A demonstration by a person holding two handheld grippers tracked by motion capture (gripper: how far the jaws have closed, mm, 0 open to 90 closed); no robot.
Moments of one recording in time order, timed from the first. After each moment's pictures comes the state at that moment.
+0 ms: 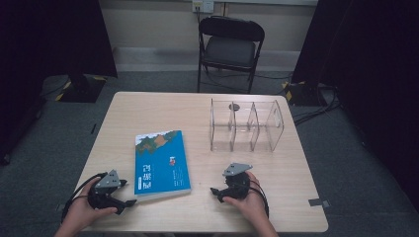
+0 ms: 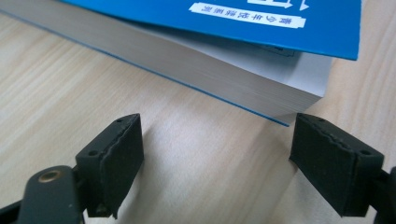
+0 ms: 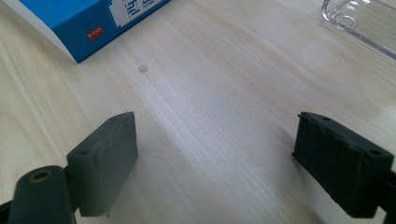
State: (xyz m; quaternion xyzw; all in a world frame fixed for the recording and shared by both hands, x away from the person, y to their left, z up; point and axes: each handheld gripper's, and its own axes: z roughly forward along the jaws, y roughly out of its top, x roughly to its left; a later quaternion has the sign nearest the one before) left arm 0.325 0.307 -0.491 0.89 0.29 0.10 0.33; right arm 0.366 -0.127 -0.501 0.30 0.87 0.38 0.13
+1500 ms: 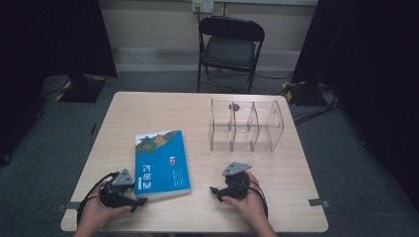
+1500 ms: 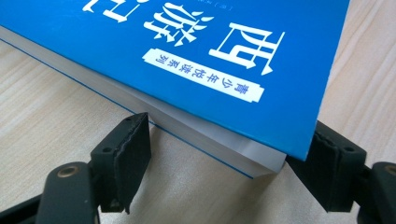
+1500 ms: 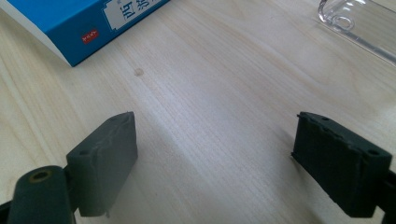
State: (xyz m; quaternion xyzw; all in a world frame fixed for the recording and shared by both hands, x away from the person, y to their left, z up) left arm 0.325 0.268 -0.484 0.89 0.33 0.10 0.31; right arm 0.368 -0.125 -0.501 0.30 0.86 0.38 0.13
